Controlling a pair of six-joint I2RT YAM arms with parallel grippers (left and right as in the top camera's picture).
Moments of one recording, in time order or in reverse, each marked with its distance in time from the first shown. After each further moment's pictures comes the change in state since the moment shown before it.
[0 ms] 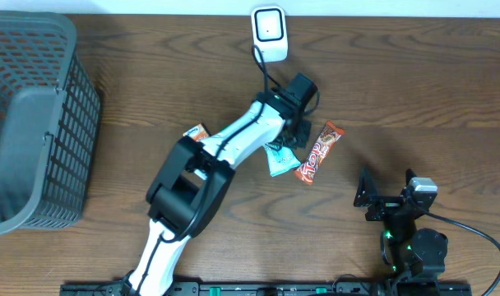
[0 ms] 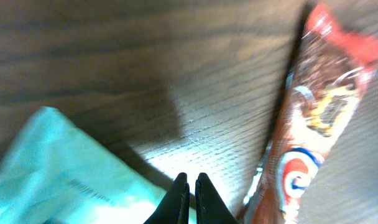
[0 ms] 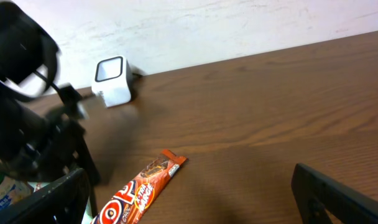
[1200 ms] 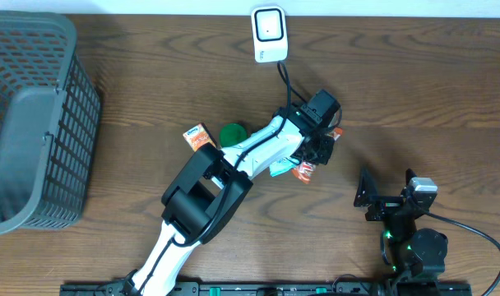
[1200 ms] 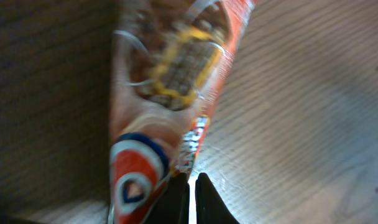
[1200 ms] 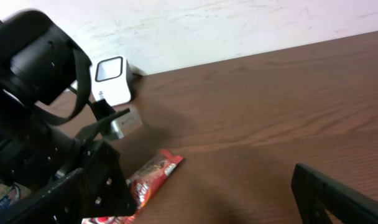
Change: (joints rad) left arm -0.111 0.058 0.002 0.079 0.116 -0.030; right arm 0.000 0.000 0.000 0.000 0.000 0.000
